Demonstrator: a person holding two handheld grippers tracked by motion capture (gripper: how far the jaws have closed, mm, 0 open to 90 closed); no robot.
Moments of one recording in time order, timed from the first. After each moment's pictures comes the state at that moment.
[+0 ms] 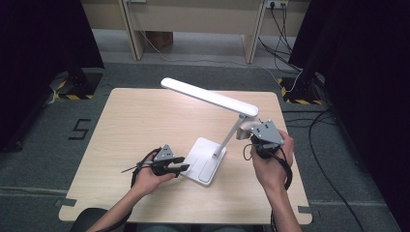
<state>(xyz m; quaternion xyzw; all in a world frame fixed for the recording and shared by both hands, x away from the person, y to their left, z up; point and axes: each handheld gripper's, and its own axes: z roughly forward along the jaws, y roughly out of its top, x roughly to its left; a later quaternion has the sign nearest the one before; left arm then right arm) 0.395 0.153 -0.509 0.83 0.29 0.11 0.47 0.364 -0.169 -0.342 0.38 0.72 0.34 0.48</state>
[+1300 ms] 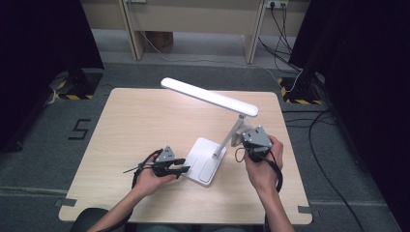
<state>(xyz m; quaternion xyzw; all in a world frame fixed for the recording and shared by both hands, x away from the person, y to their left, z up) 0.394 0.151 -0.515 0.83 0.28 0.11 0.46 0.375 -0.160 -0.379 0.38 0.74 0.32 0.45</state>
